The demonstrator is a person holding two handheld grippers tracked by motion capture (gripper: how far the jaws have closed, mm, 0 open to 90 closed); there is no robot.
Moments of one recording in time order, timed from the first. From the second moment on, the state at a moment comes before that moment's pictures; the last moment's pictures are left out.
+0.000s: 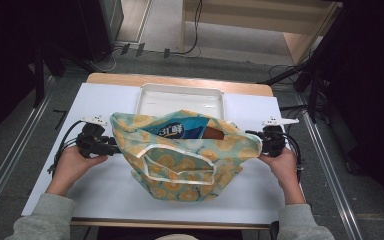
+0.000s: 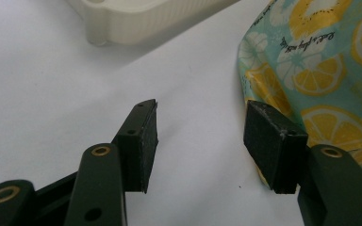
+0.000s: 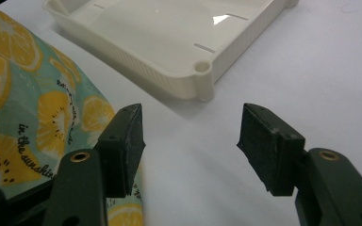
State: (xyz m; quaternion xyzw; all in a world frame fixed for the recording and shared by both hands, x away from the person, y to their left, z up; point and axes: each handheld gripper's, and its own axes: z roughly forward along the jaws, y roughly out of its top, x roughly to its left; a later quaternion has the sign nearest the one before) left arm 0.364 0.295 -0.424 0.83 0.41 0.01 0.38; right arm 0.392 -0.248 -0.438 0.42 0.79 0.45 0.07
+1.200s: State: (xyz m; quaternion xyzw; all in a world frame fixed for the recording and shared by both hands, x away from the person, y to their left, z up) left arm 0.367 0.296 -0.382 0.84 0.39 -0.02 0.38; right arm 0.383 -0.235 -0.398 0.38 0.81 0.45 0.04
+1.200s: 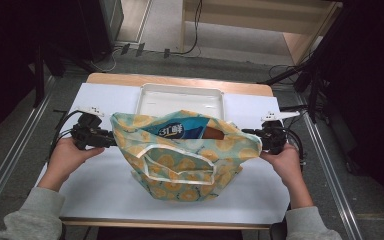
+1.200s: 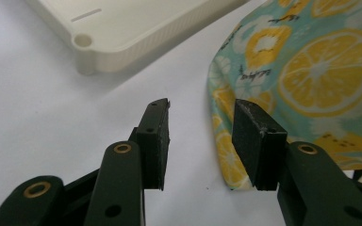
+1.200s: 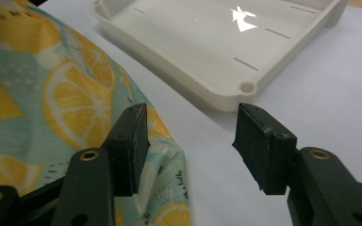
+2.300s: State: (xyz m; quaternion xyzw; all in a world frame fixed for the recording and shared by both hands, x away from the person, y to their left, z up) left arm 0.363 0.290 -0.281 0.86 0.33 -0.03 0.39; right arm 0.369 -0.237 -0.288 0.32 0.81 0.49 0.03
